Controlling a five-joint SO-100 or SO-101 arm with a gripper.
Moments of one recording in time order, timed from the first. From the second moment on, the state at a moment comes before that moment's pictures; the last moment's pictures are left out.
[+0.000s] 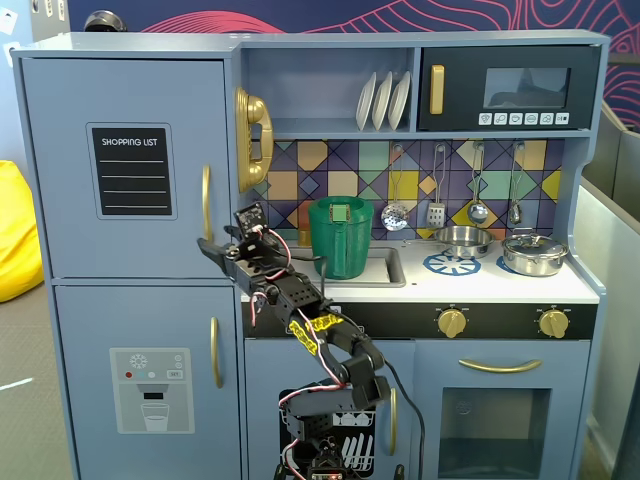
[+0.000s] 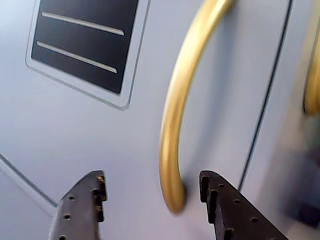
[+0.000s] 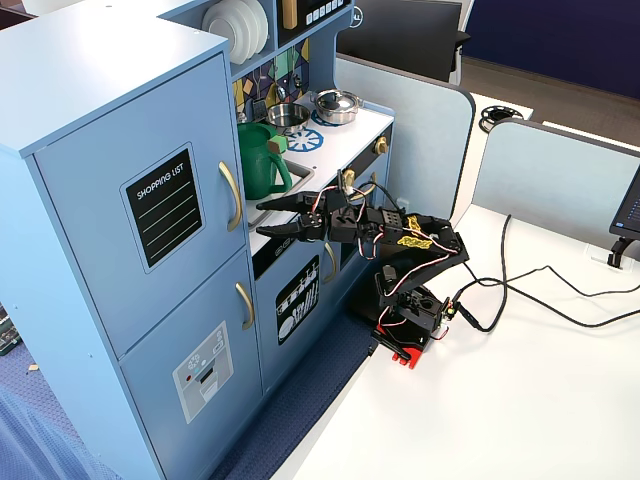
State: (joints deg) arm -38.8 147.8 129.4 3.8 -106.4
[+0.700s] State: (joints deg) arm -43.2 134.3 120.5 -1.2 -109.2
